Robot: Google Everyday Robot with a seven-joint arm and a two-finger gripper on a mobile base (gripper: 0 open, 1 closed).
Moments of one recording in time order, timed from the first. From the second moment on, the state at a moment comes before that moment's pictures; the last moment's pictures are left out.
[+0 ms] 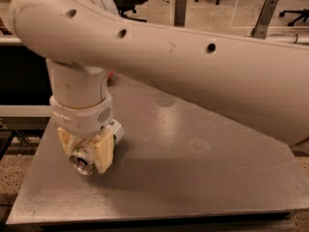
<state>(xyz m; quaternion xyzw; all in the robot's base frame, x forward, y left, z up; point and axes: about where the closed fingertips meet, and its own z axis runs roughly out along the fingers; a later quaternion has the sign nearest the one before) 0.381 0.129 0.860 -0.97 0.22 0.07 0.05</state>
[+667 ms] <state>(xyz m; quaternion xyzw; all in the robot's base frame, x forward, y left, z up) 0.437 0.097 0.911 -0.92 0.32 0.17 0.15</state>
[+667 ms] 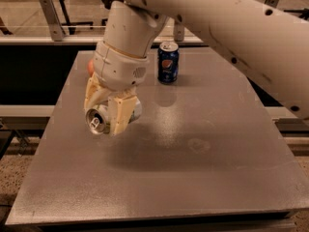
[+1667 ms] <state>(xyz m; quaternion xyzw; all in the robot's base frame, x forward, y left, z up) 0.462 0.059 0.953 -0.76 0.45 0.37 0.30</state>
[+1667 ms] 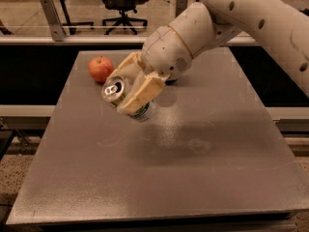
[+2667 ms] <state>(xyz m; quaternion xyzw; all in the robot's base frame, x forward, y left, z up) 0.467 0.042 0.947 -0.58 0.51 0.47 0.43</state>
